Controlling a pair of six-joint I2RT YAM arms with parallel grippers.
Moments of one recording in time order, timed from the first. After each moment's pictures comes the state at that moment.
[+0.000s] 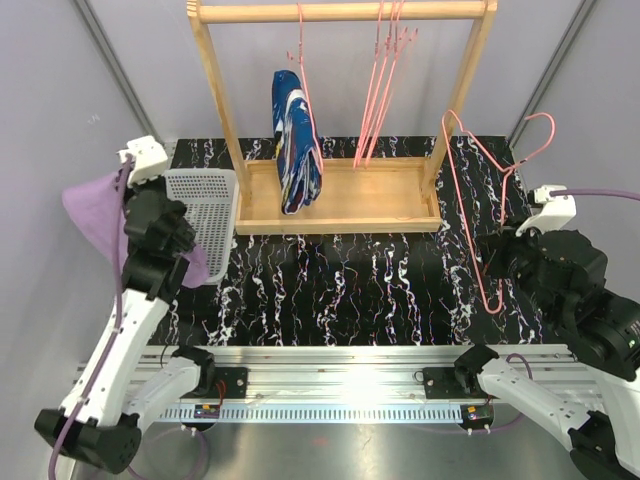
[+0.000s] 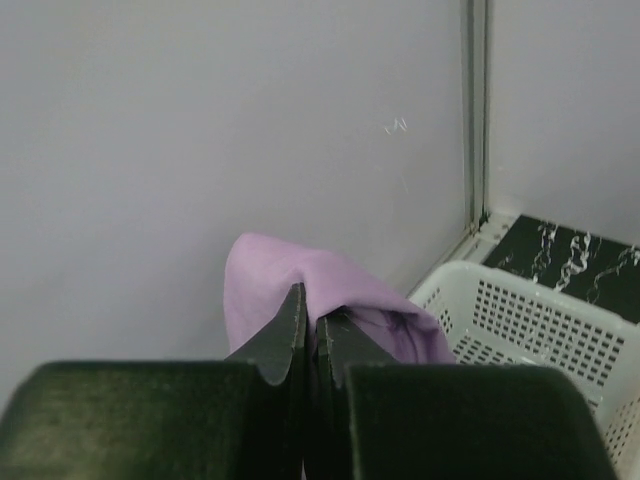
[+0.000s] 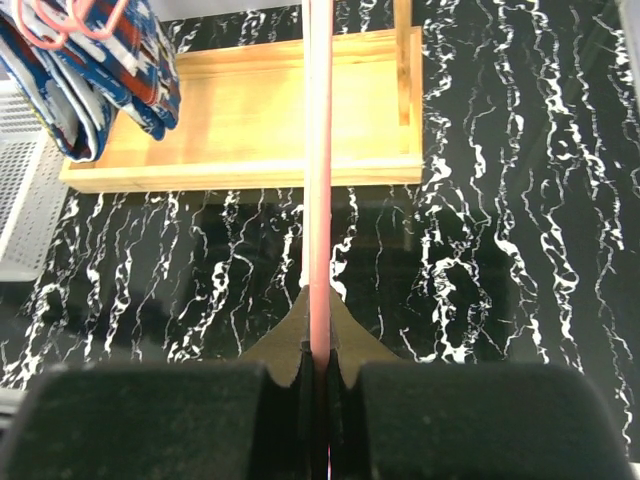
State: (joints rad) left arm -0.29 0.86 1.03 0.07 -0.99 0.45; right arm 0.60 0.73 1.45 -1.10 0.42 0.37
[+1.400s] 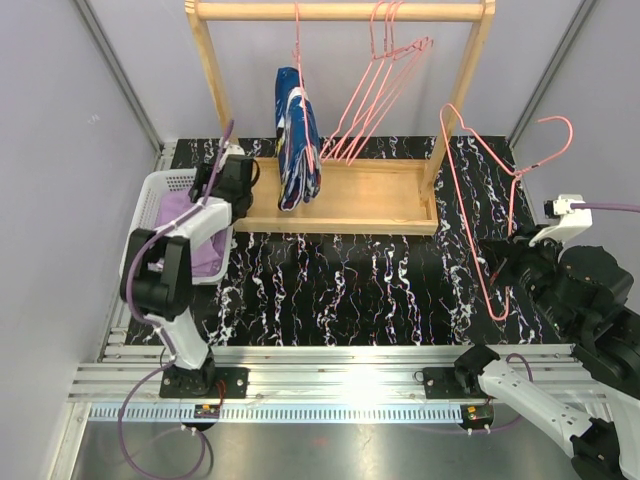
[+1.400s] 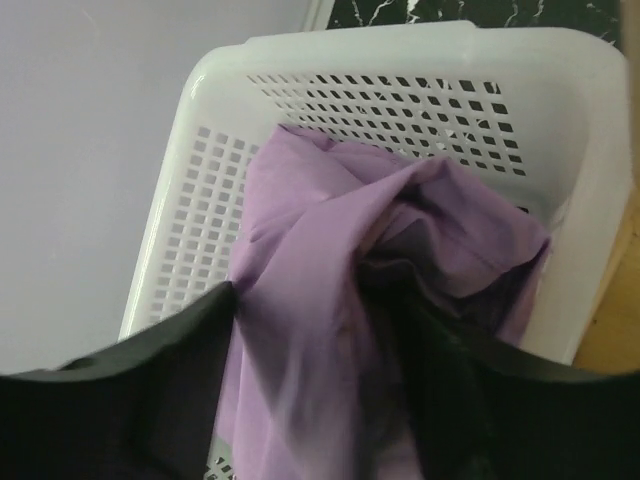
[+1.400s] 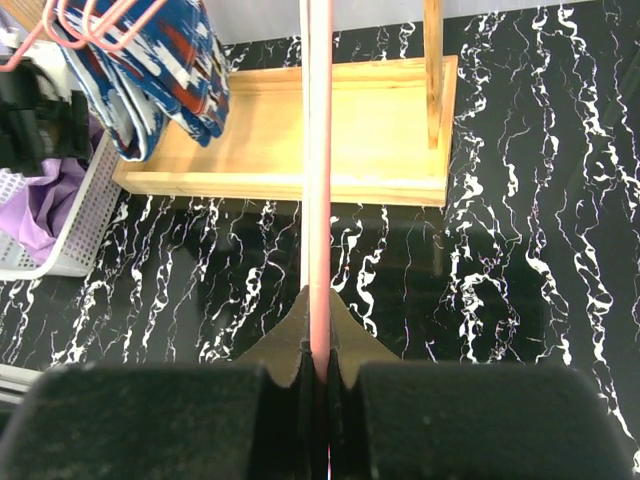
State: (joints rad) left arm -0.25 1.80 1.22 -0.13 -0.88 0.16; right arm 0.60 0.66 1.44 -1.07 0.35 0.37
